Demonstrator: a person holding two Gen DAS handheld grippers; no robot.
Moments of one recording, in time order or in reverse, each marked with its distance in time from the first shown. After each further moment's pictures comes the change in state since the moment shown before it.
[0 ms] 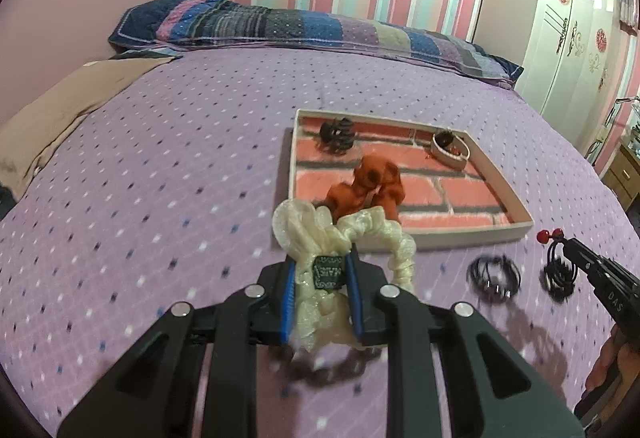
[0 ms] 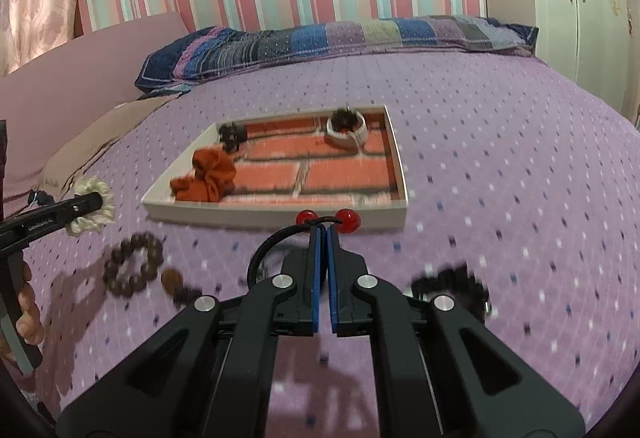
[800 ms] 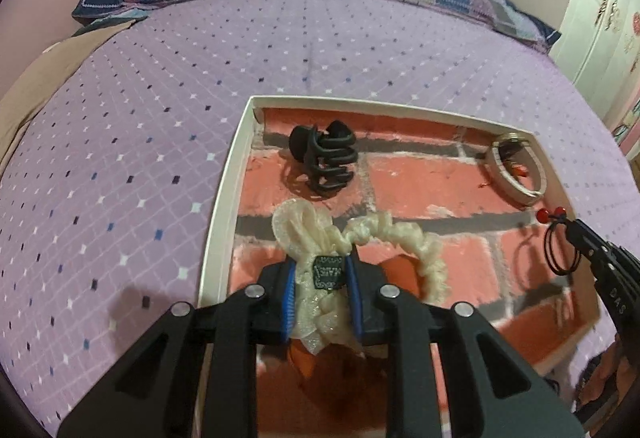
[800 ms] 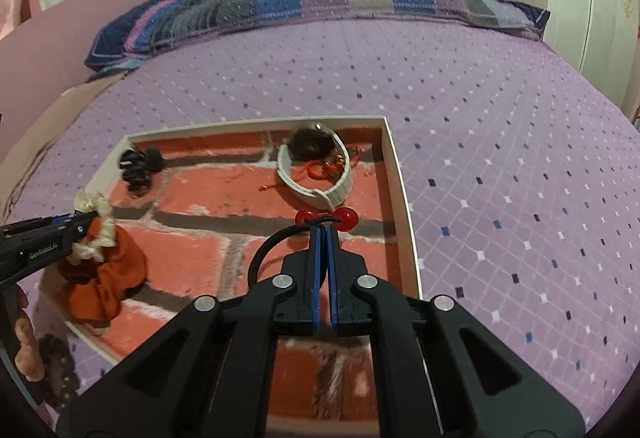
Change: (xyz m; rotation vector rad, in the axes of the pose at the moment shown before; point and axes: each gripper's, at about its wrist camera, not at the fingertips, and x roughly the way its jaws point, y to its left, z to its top) left arm 0.183 -0.025 0.081 -0.001 0.231 0.056; right arm 0.174 -0.029 0.086 -0.004 0.166 -0.106
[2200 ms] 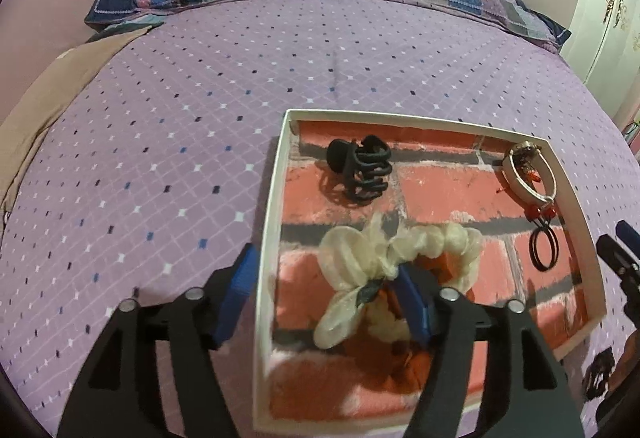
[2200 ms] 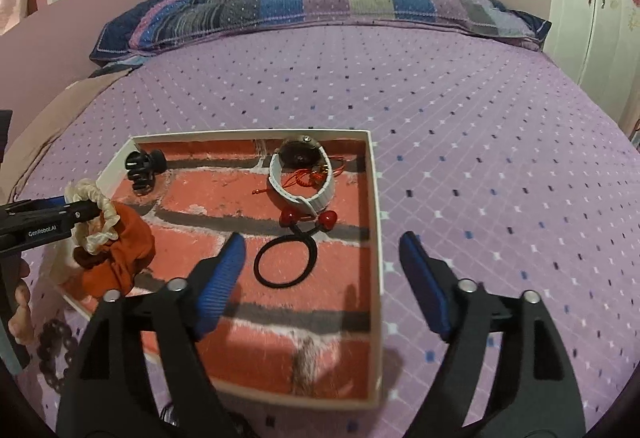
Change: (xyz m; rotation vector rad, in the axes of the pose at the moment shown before) left arm -0.025 0.018 0.001 0.010 -0.006 0.048; right arm -0.036 -0.012 0.005 -0.032 -0.013 0.005
